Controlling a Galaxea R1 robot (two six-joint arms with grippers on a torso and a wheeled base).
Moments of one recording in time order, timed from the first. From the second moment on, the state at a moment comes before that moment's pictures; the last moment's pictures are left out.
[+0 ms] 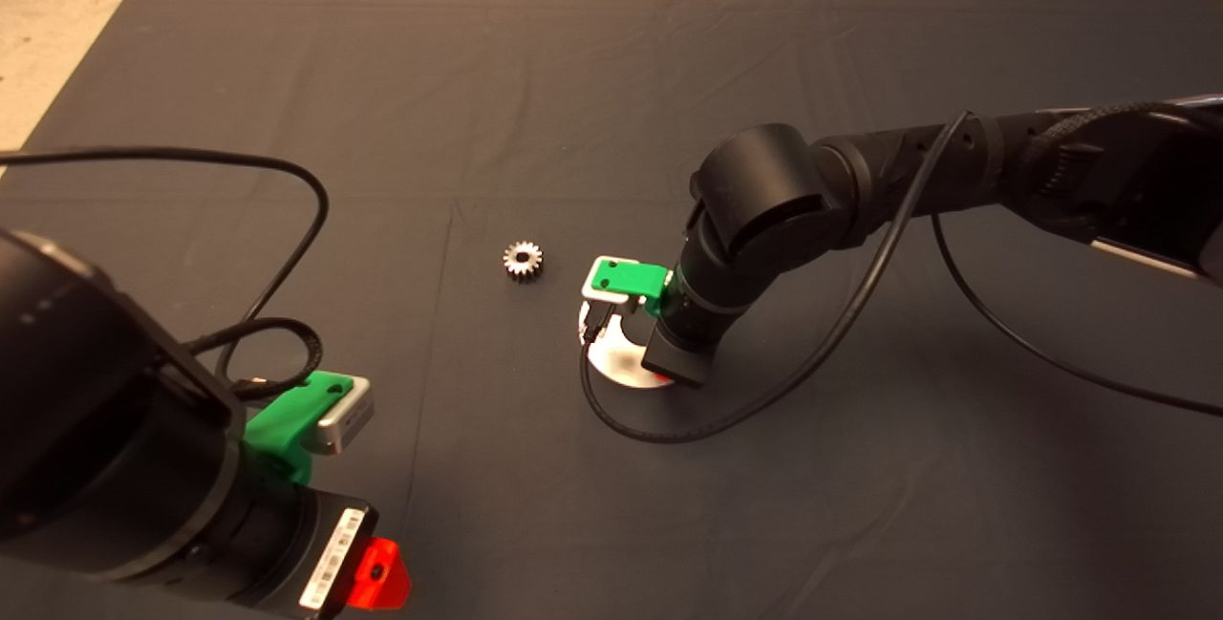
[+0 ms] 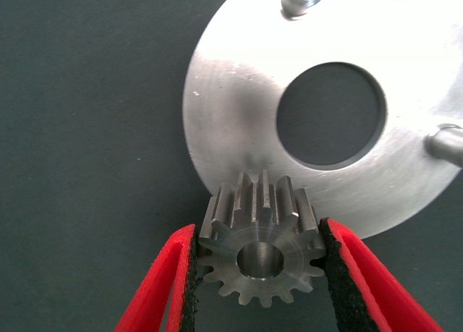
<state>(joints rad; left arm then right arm) -0.54 2.25 -0.34 -0.03 1.53 -1.74 0.33 2.85 -1.07 -0.35 -1.53 0.62</state>
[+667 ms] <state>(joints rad) -0.54 2.25 -0.34 -0.03 1.53 -1.74 0.34 2.85 -1.08 -0.35 -1.53 0.62</state>
